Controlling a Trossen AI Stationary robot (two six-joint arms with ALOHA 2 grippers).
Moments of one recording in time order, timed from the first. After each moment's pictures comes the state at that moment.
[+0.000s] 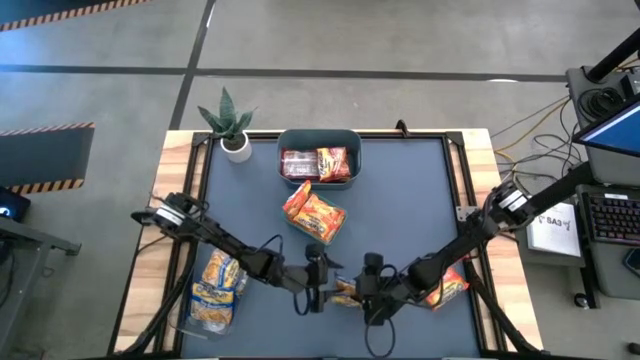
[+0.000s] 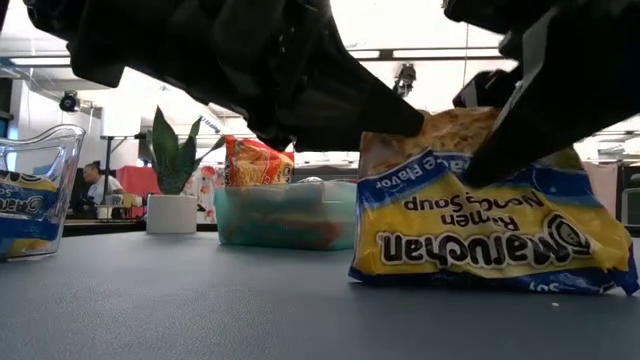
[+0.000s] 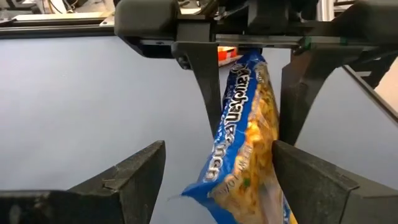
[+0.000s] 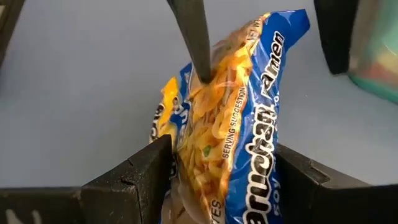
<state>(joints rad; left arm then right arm) -0.45 1.97 0.99 0.60 -0.43 -0.17 0.62 1.78 1.00 -0.11 0.41 0.50</state>
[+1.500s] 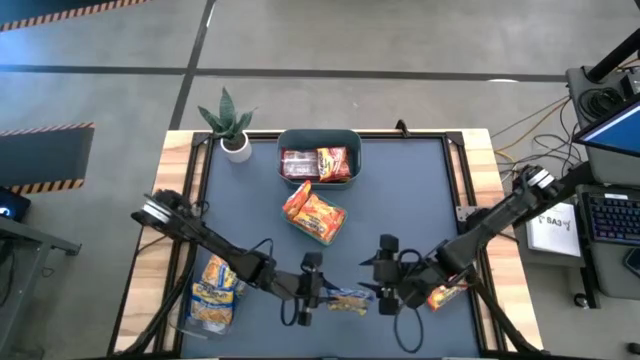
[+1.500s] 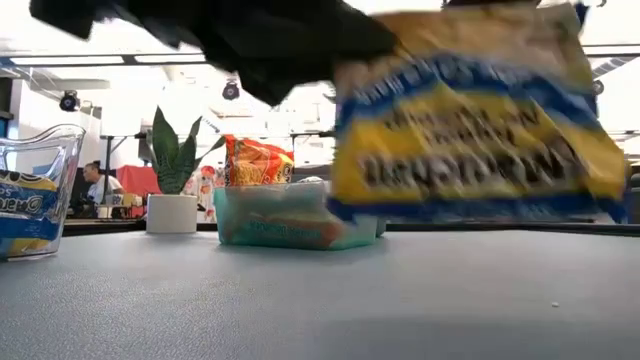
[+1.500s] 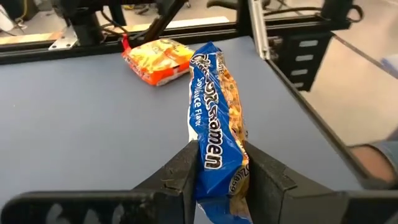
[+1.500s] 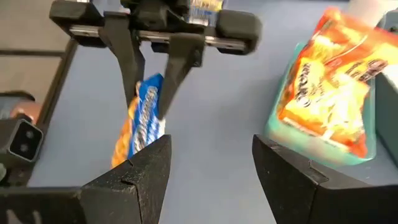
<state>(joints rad) -0.50 1.88 0.98 0.54 -0.33 -0.12 0.64 1.49 1.07 -0.35 0.55 0.43</state>
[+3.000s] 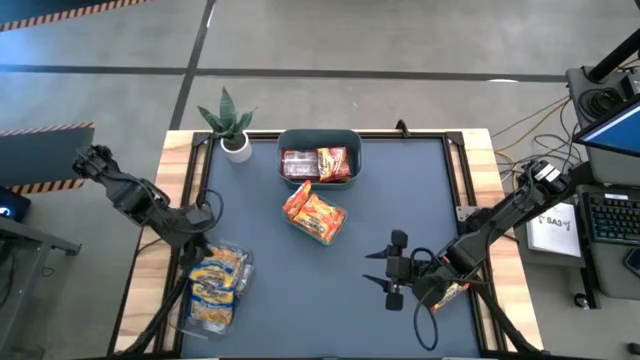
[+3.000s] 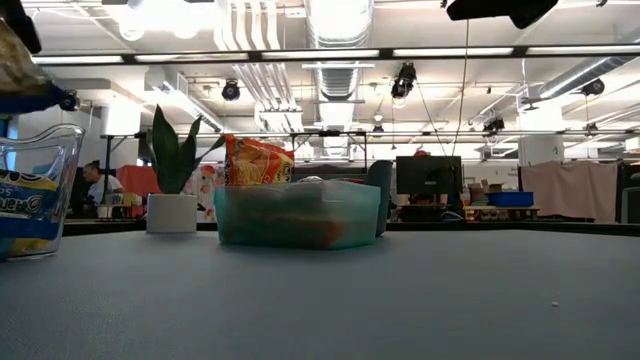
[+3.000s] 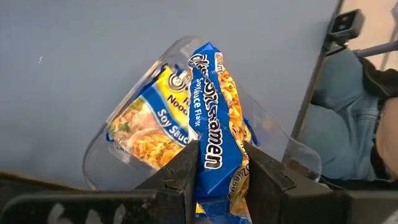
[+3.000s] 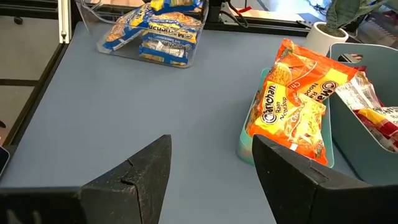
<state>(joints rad) -0.62 0.78 0.97 -1.22 -0.04 -1.10 0.69 1.40 0.92 -0.17 0.74 0.36</state>
